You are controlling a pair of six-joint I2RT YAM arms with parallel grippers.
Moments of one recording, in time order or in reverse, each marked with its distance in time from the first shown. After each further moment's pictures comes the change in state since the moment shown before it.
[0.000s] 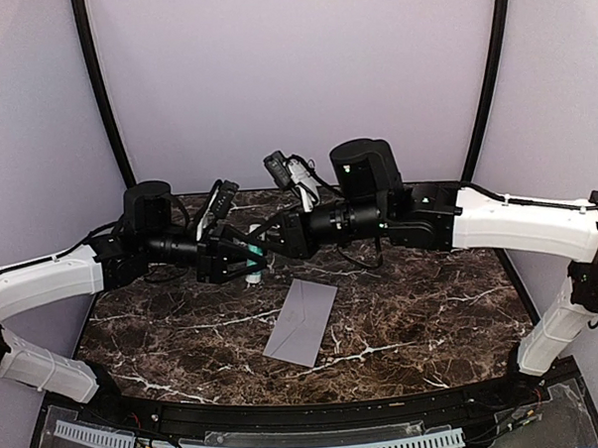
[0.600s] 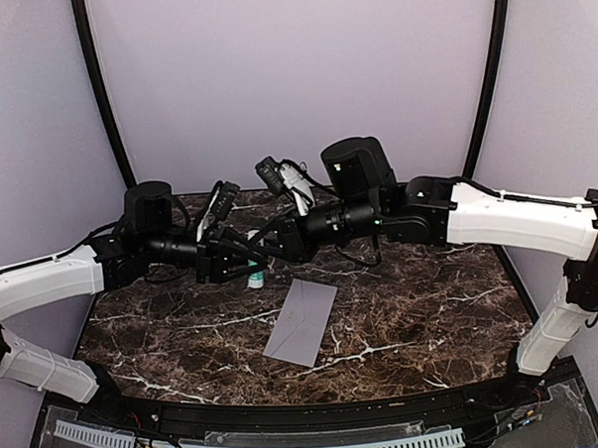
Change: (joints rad) left arm 0.001 0.003 0.000 0.000 0.008 -0.008; right arm 0.000 0.032 0.056 -0.093 -0.032 -0.081
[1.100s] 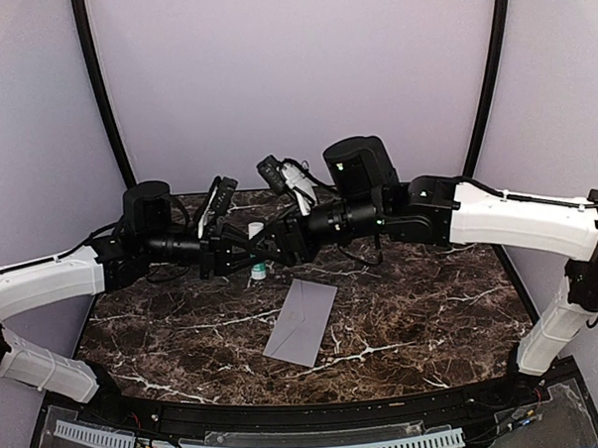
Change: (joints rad) left arm 0.000 0.003 -0.002 0.025 -0.043 -0.013; right arm 0.000 -0.005 0.005 -0.013 0.021 -0.027
